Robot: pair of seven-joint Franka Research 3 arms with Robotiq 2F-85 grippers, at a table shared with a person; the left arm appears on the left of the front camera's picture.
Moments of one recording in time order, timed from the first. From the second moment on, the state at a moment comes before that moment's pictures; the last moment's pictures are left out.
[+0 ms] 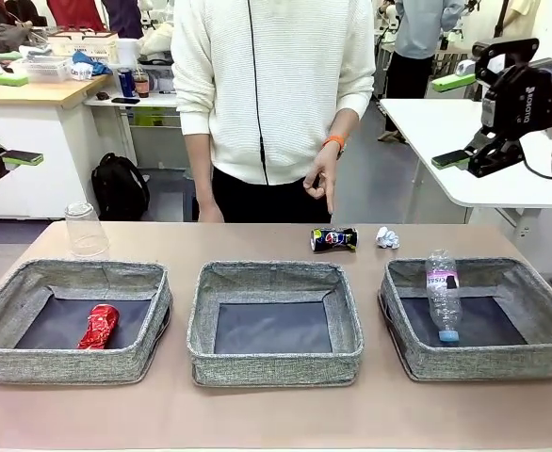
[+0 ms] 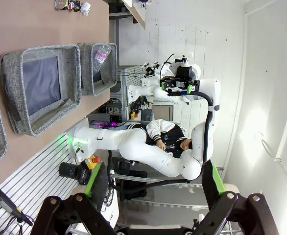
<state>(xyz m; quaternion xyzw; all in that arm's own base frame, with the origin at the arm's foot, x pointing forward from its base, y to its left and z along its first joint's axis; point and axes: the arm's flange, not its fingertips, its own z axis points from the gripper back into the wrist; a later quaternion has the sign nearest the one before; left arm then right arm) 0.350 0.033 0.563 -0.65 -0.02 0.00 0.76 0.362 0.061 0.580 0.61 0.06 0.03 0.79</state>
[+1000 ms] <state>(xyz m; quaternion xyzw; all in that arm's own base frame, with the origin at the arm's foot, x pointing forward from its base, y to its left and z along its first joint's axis) 0.350 0.033 0.563 -0.65 -0.02 0.00 0.76 0.362 0.061 0.579 0.61 0.06 0.03 0.79</state>
